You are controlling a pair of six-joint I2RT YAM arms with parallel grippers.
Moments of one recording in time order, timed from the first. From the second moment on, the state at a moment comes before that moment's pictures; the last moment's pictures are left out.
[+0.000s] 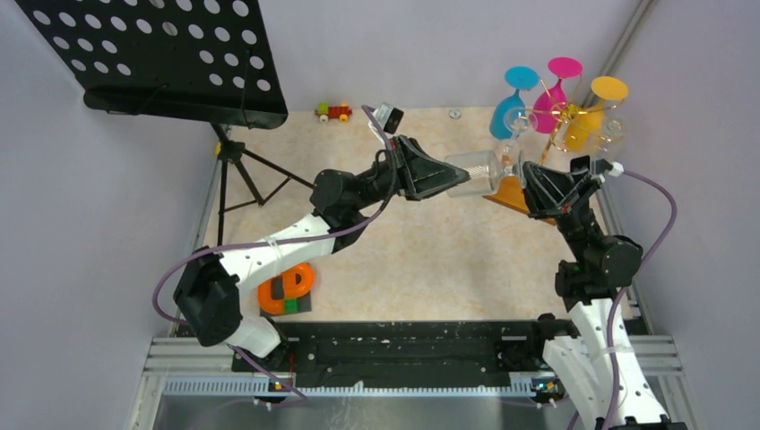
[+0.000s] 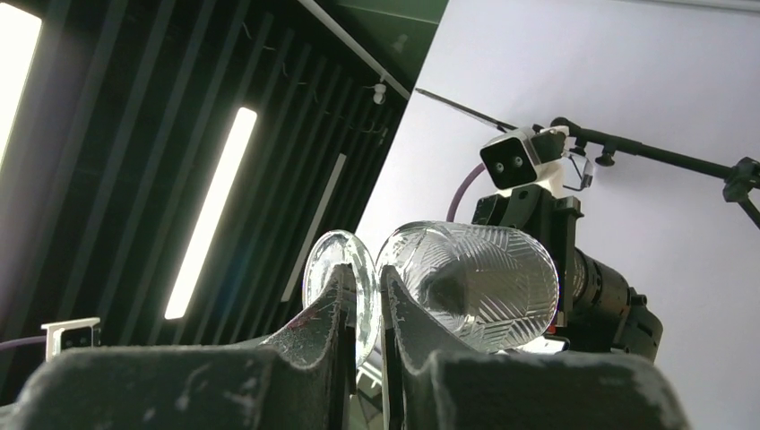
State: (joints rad) left arm -0.86 1.48 1.14 1.07 0.54 -1.55; right arm 0.06 0.64 0.55 0.84 -0.51 2.09
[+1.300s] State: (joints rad) left arm -0.86 1.45 1.54 -0.63 -0.07 -0.29; right arm 0.06 0.50 0.92 -0.48 -0.28 0.97
